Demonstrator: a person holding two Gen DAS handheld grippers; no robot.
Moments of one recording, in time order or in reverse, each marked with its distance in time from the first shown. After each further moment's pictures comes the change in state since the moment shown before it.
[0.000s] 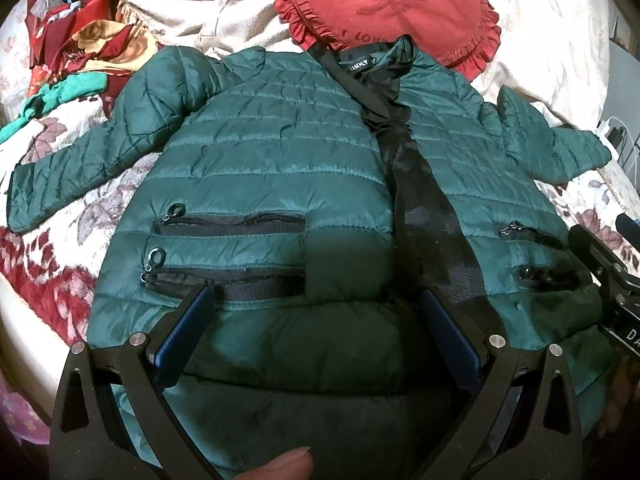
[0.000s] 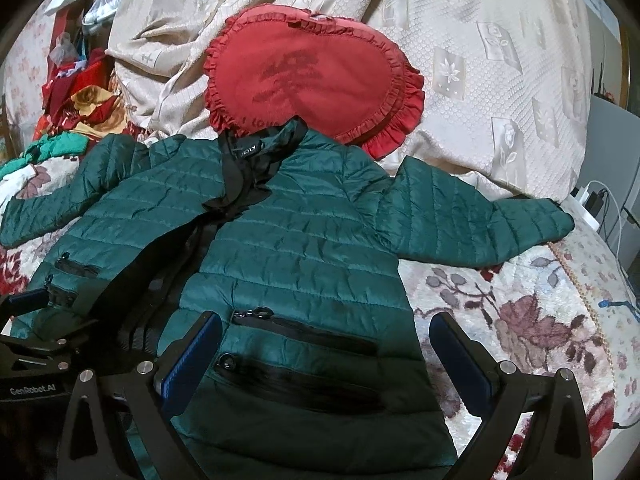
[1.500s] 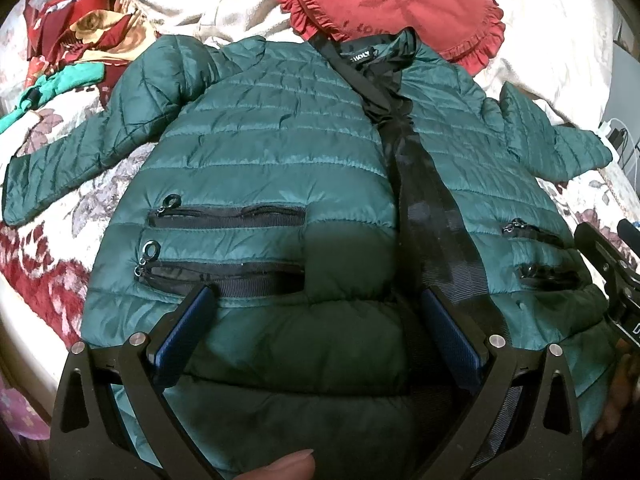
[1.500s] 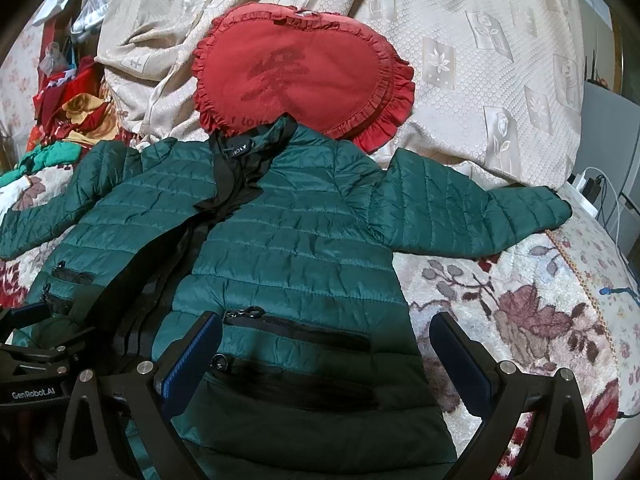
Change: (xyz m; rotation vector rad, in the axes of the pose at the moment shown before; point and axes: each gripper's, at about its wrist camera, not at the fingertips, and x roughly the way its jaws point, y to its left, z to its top) left arm 0.006 0.005 -0.003 -0.013 0.029 -0.014; right arm 0.003 -0.007 -0.001 0.039 0.015 -0.004
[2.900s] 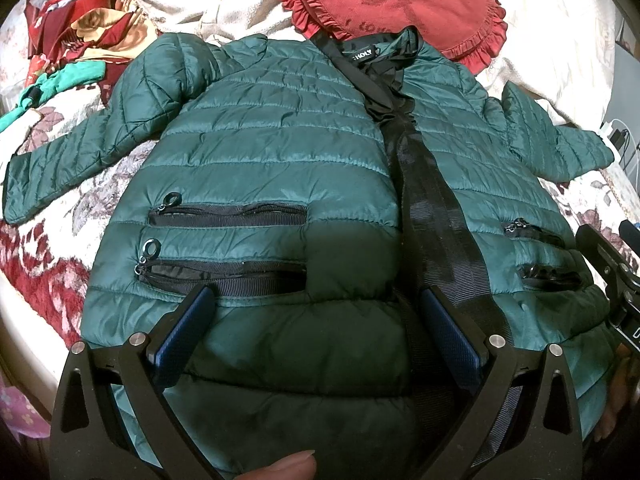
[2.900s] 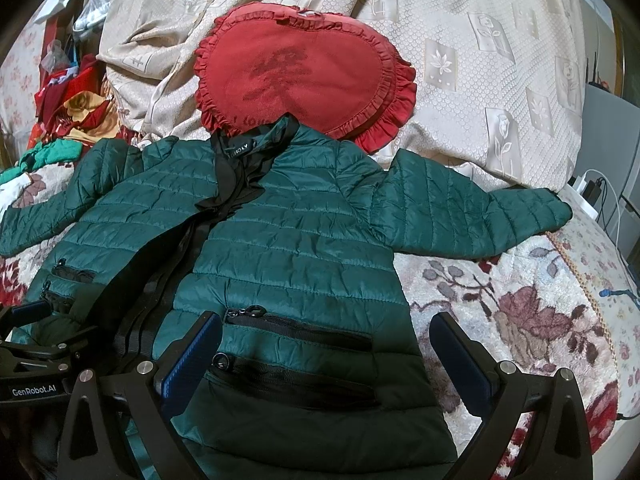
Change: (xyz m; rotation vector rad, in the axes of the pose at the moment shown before) left arm 0.001 0.000 0.002 0.002 0.004 0.004; right arm 0.001 0.000 0.000 0.001 -0.003 0.004
